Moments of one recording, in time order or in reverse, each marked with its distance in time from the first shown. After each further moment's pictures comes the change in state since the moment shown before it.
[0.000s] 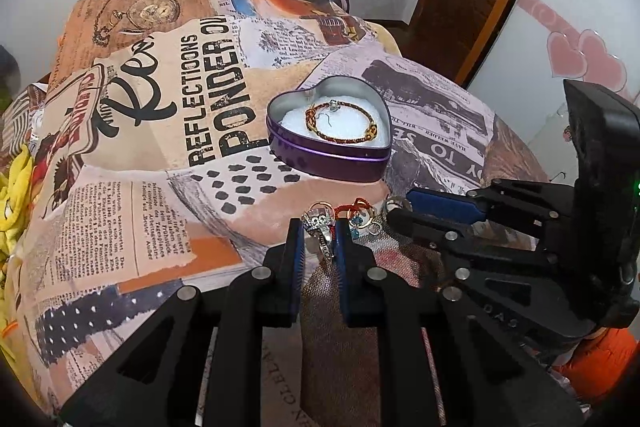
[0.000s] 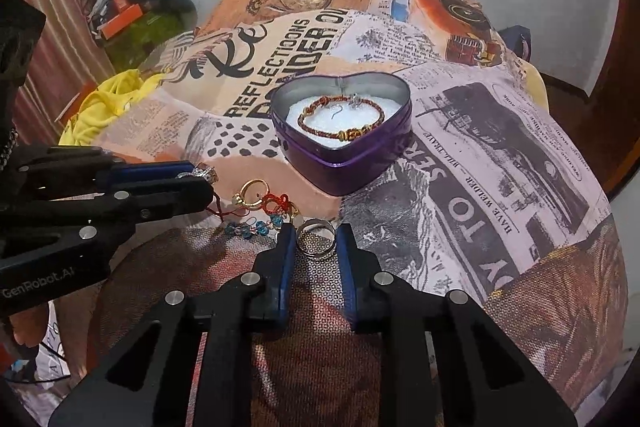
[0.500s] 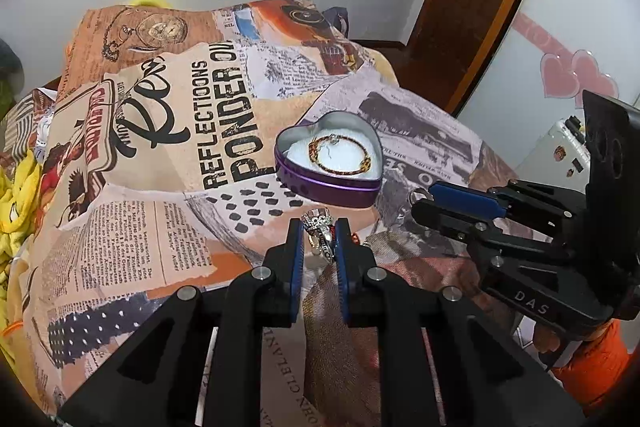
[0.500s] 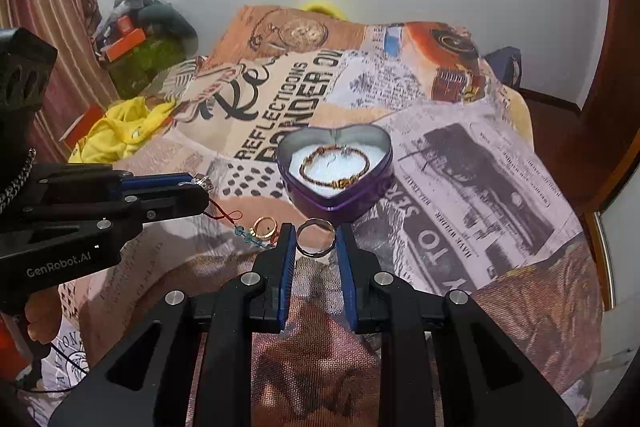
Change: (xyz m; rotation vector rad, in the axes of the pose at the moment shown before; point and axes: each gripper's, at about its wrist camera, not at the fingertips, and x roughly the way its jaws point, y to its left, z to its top) left arm -0.031 0.004 0.009 -0.022 -0.069 -0.025; right arm -0.036 0.001 0.016 0.005 -0.096 -0.014
